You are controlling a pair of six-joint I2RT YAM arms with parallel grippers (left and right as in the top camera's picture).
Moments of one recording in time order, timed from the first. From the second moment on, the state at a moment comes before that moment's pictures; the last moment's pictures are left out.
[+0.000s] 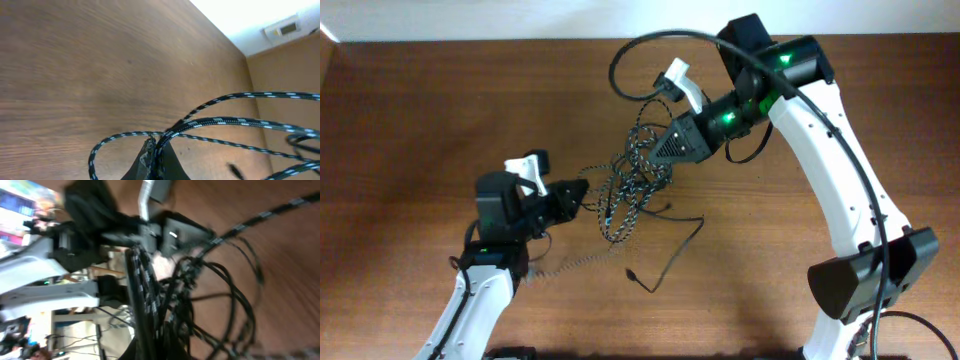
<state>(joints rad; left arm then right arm) 0.03 1.23 0.51 0.10 0.62 -0.54 0.36 1.96 2.11 -1.53 -0.92 -0.32</state>
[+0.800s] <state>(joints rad) 0.09 1.21 0.49 0.18 0.75 -0.49 0.49 1.94 1.92 -1.66 -0.28 0.03</state>
